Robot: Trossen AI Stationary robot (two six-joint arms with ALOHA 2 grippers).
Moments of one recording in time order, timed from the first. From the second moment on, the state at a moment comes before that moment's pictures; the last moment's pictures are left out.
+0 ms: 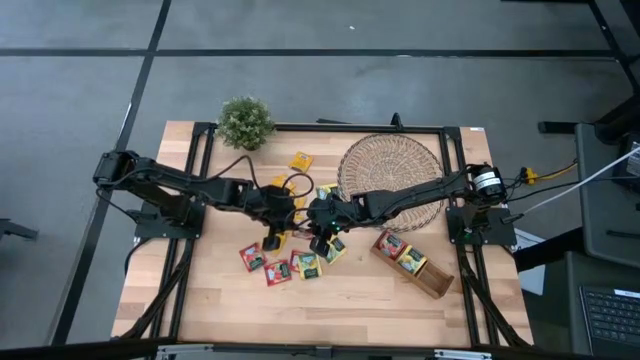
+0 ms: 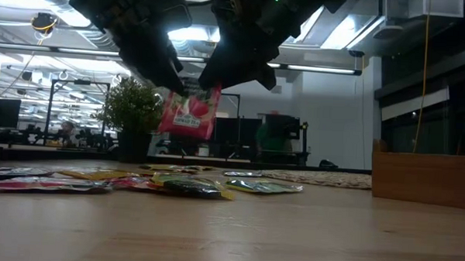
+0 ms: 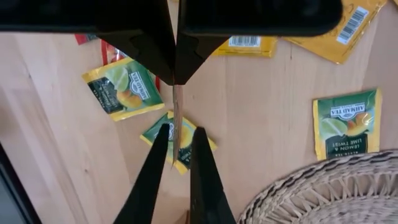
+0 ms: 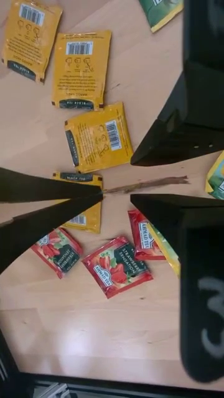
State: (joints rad) left arm -0.05 1.35 0.78 -0.20 0.10 -0.07; right arm 0.13 1.88 1.37 -0.28 0.10 0.46
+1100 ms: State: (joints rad) left arm -0.05 1.35 0.78 -0.20 0.09 -0.13; right arm 0.17 1.68 1.37 -0.72 -0.10 0.61
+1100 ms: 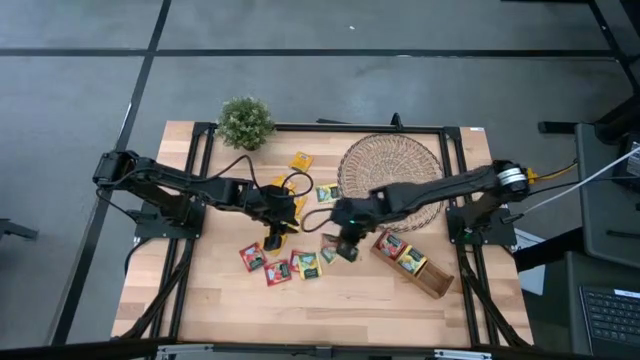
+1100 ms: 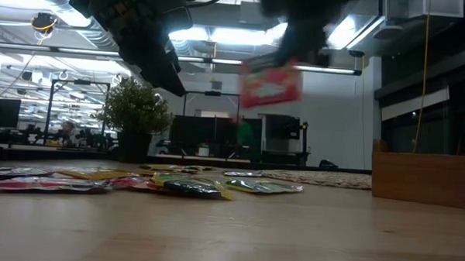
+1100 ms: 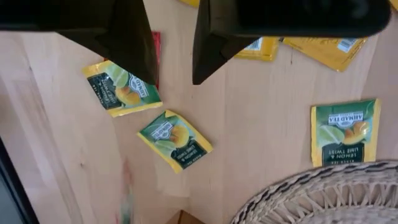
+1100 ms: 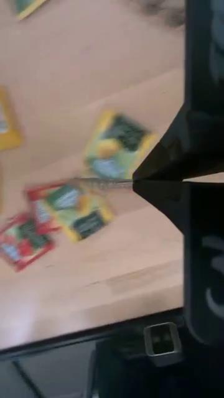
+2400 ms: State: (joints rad) left arm -0.06 1.35 0.78 -0.21 0.09 -0.12; right arm 0.52 1.56 1.09 -1.06 0.30 1.49
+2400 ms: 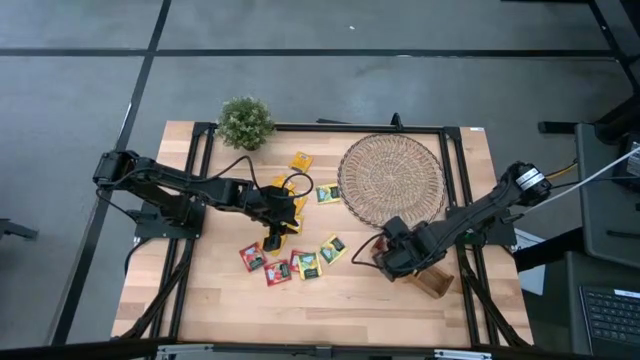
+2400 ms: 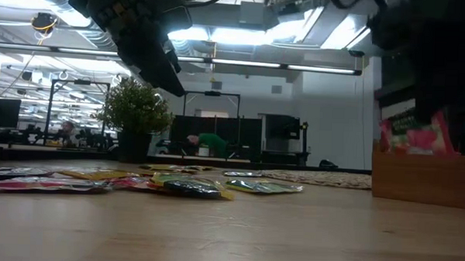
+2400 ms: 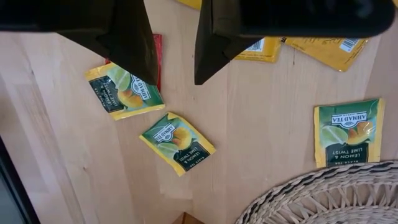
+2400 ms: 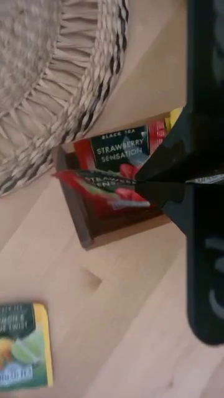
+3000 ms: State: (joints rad) left arm -0.06 1.35 0.78 -0.21 0.09 -0.14; right arm 0.51 1.56 1.04 -1.08 0.31 1.51
